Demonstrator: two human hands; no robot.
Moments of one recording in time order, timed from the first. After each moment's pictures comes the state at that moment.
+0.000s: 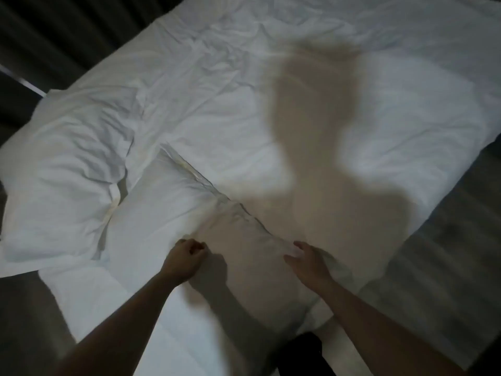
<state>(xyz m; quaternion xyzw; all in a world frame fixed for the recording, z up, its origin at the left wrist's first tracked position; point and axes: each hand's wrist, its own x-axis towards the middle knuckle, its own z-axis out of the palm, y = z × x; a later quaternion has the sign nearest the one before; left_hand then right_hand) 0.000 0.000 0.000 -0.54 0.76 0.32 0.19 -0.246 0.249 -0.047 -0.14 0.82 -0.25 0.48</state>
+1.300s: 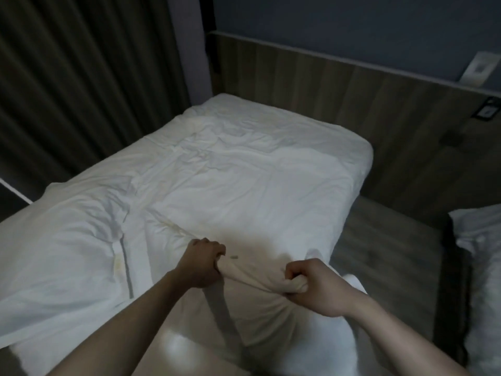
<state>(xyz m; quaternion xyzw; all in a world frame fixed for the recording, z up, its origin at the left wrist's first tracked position) 0.014 0.095 0.238 -0.10 0.99 0.09 0.08 -0.107 0.396 0.317 -0.44 0.81 -0.28 0.27</state>
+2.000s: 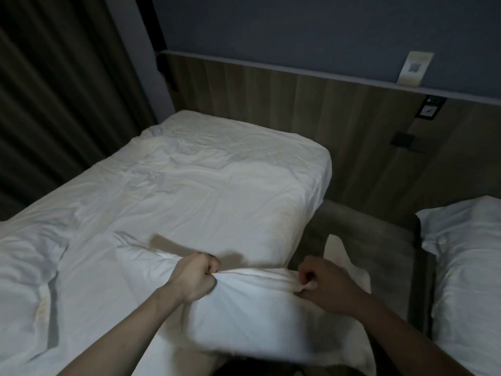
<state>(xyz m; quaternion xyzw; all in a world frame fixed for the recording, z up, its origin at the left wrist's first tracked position) -0.203 0.295 0.271 -0.17 0.97 0.15 0.07 -0.352 0.611 0.272 -0.36 0.86 -0.27 0.23</state>
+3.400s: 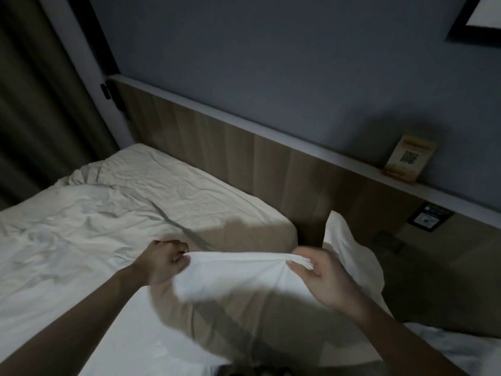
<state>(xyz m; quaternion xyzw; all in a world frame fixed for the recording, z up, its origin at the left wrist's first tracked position) -0.802 0.211 0.278 -0.16 0.98 0.13 0.08 -0.975 0.580 0.327 -0.37 0.81 -0.42 0.18</state>
